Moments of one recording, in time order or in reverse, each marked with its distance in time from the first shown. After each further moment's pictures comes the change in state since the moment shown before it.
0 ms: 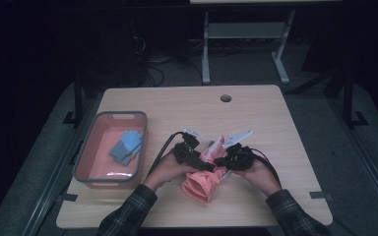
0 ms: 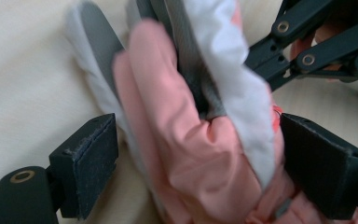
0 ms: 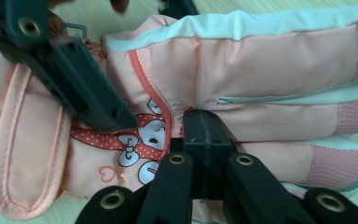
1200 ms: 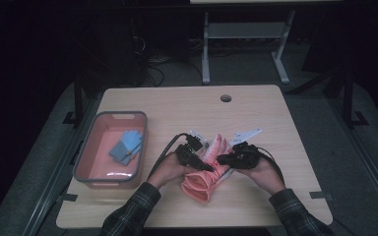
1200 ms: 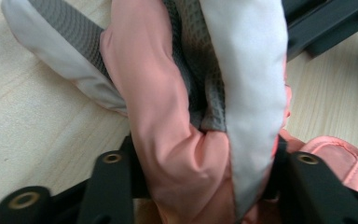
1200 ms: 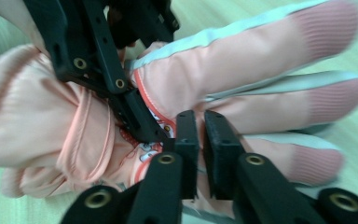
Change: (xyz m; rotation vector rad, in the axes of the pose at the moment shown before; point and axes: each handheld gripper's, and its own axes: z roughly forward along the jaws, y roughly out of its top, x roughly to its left) left arm 0.000 0.005 0.005 0.086 0.012 0.031; right arm -0.006 -0.003 -0.016 -0.081 0.024 0.005
